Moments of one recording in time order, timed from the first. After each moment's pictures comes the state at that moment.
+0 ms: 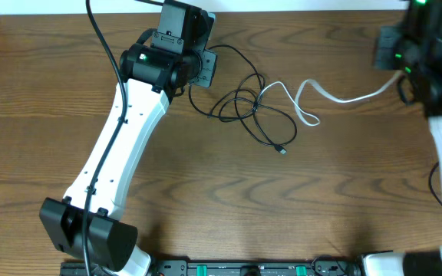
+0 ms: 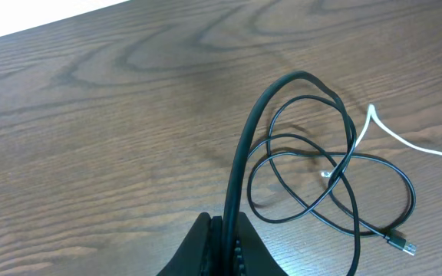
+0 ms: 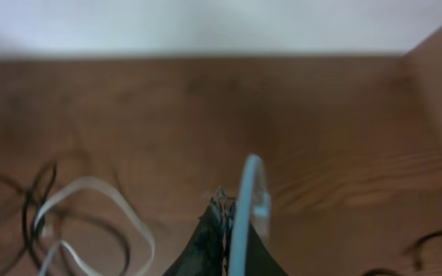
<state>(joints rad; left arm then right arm) -0.34 1.73 1.76 -0.94 0.00 -0.02 0.14 1.56 1.93 -1.11 0.25 0.10</state>
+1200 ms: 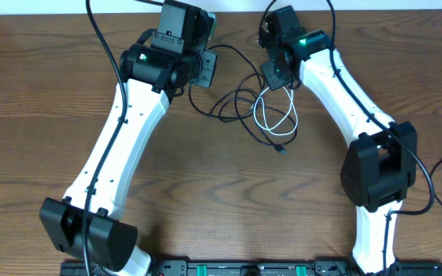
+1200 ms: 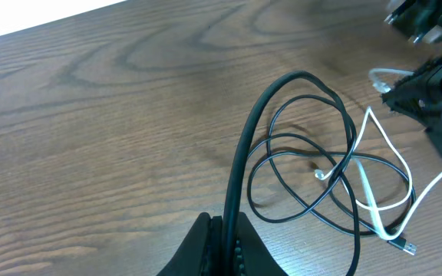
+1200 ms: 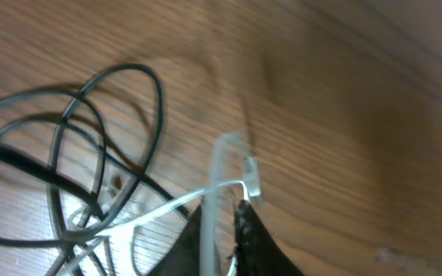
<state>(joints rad) -0.34 1.73 1.76 -0.94 0.00 -0.02 0.37 2.14 1.92 -0.95 0.09 -0.06</state>
